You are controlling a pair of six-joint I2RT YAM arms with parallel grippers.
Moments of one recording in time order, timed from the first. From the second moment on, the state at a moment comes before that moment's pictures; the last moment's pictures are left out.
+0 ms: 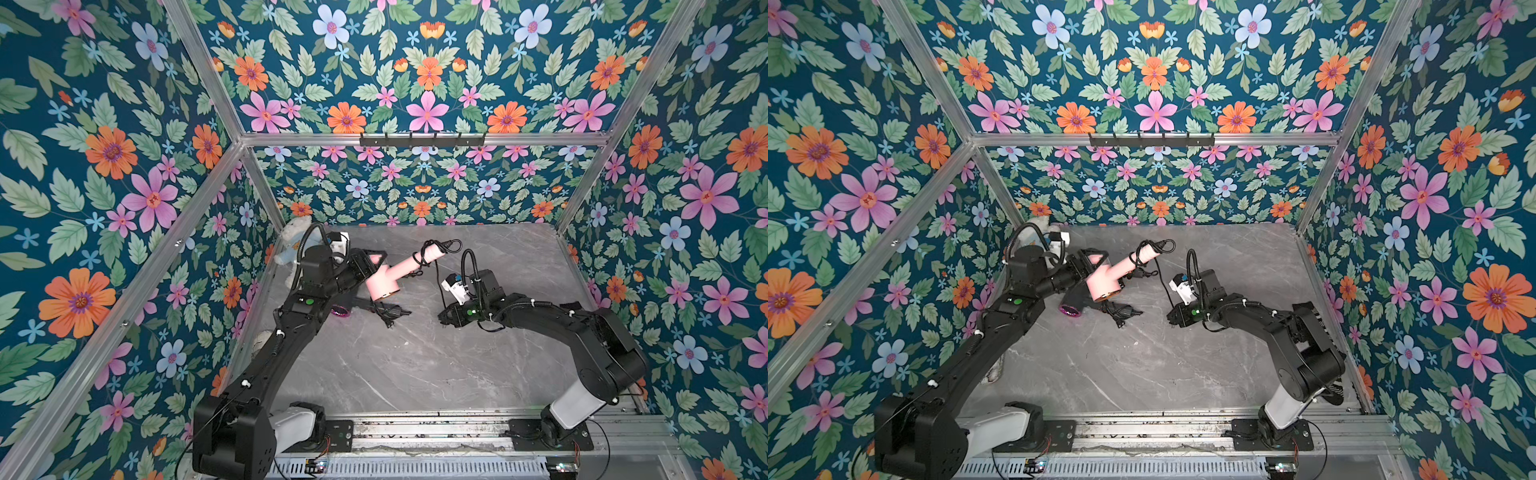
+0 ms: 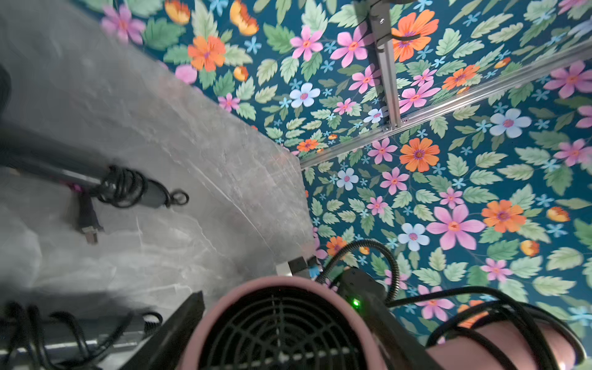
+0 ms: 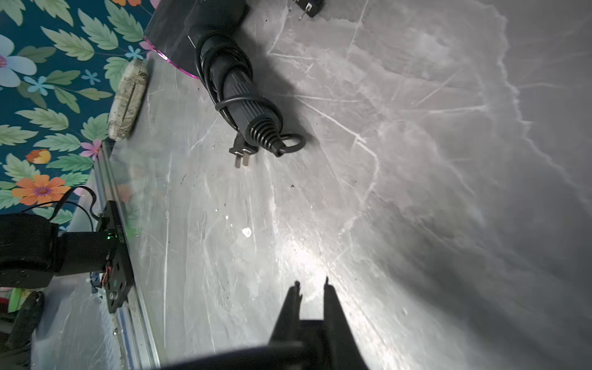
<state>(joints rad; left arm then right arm) -0.28 1.19 0.98 -0.06 0.49 -0.84 0.47 1.61 0.90 -0.17 -0.56 0.15</state>
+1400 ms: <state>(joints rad) -0.24 1.41 0.92 -0.06 0.01 -0.77 0.79 1.32 1.08 -0.75 0.11 -0.10</state>
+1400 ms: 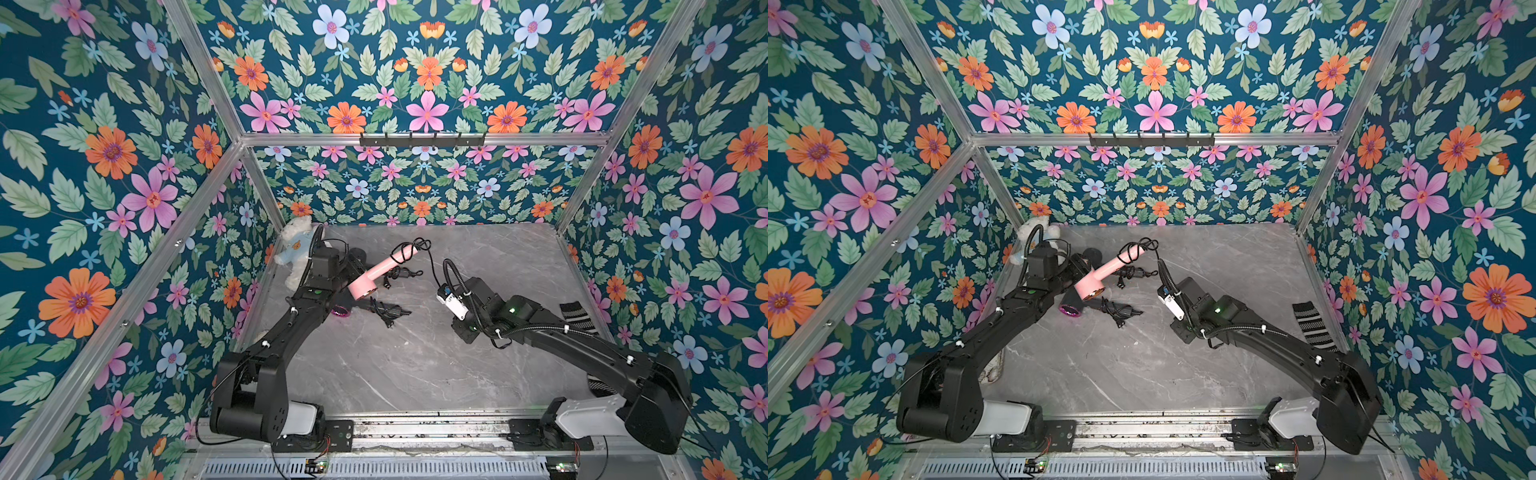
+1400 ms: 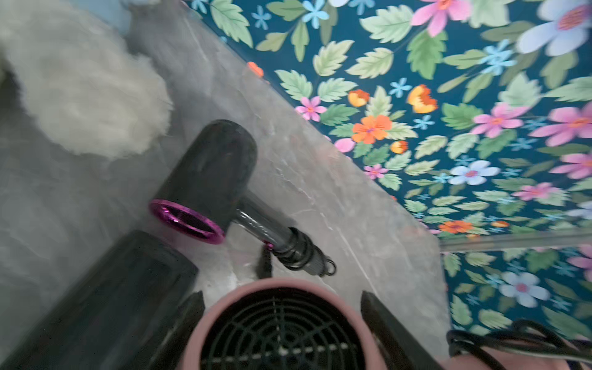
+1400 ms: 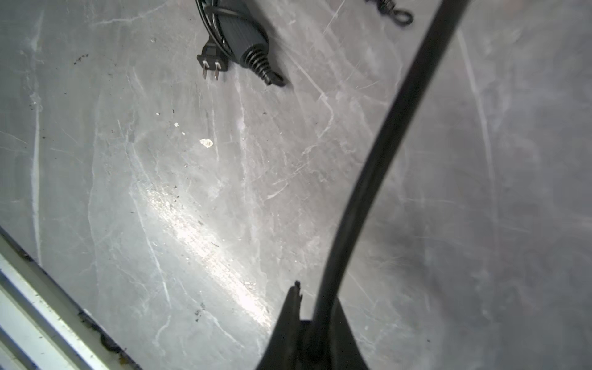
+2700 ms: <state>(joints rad) -0.29 1.44 0.99 -0.03 0.49 -0.65 0.48 1.15 0.97 -0.70 -0.03 -0.17</state>
